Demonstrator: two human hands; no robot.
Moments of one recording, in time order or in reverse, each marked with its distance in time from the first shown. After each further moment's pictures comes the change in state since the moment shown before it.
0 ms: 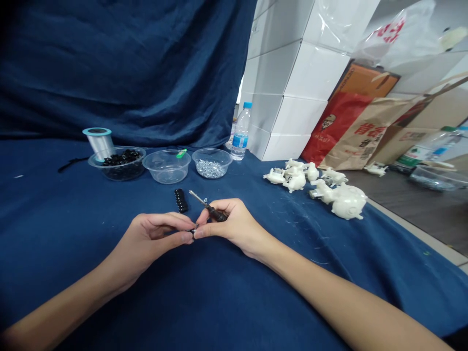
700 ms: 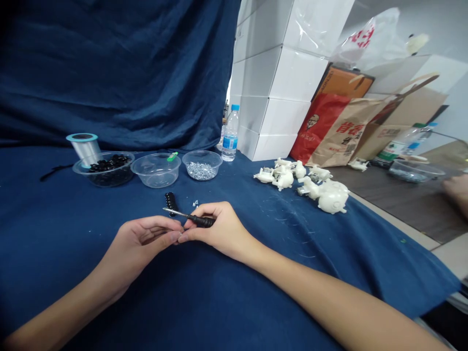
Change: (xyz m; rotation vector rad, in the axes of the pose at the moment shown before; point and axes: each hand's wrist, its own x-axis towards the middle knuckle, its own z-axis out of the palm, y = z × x) left_hand 0.000 -0.002 0.009 -0.002 0.093 -0.043; right_hand -0.003 0.000 0.010 -0.140 0.098 -0.068
